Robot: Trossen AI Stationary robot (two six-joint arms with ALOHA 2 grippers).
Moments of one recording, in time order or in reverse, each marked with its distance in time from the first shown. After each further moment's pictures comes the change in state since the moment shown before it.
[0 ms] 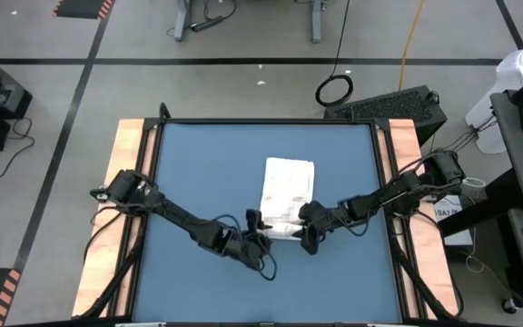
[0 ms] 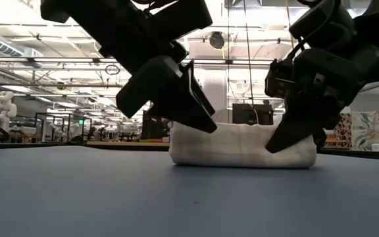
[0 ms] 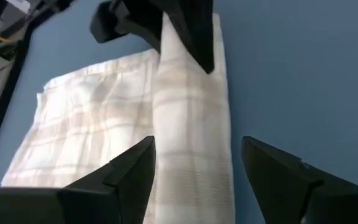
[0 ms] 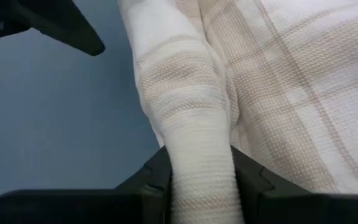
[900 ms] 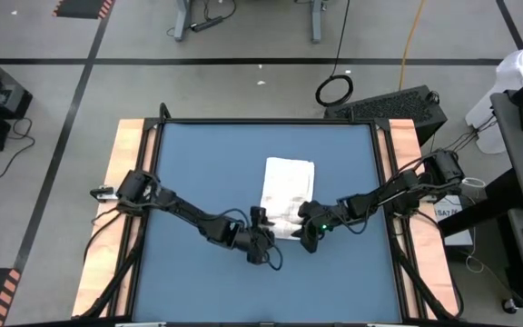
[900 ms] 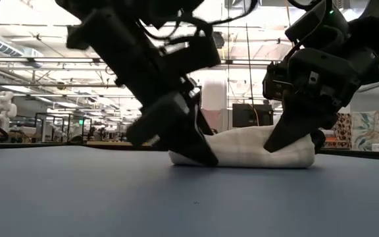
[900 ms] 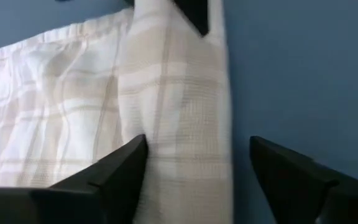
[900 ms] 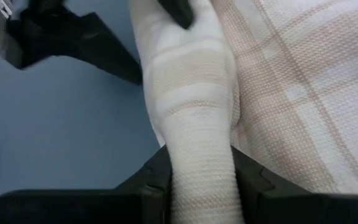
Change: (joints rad) left arm 0.084 0.088 0.005 -0.004 0.144 -0.029; right arm -0.025 0.003 -0.002 0.010 -0.045 0.026
